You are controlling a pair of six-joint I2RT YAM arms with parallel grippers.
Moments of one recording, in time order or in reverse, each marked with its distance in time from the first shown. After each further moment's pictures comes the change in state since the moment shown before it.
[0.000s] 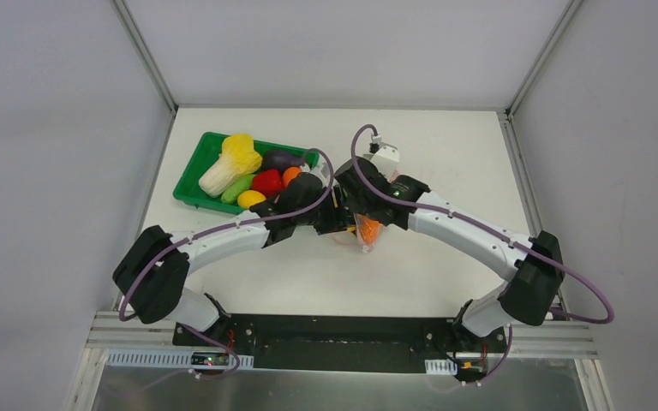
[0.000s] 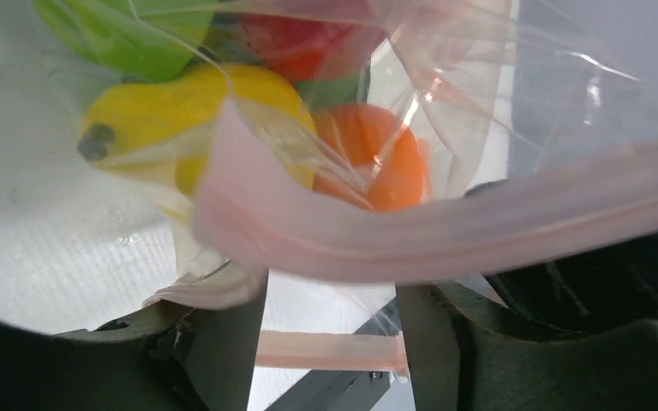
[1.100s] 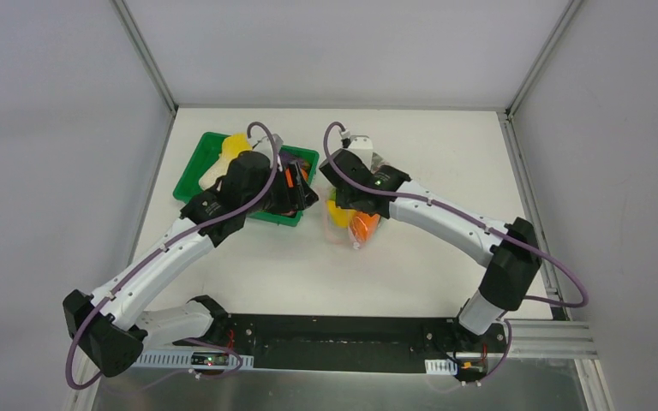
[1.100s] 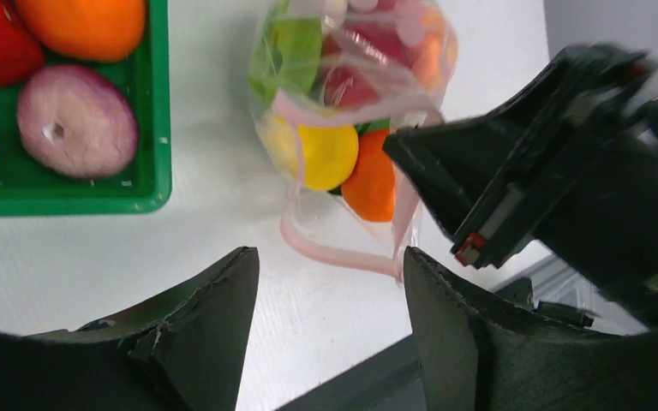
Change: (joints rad) left arm 0.145 -0.356 0.213 -0.499 -0.178 0.290; right arm -0.010 0.111 0.114 -0.021 -0.038 -0.302
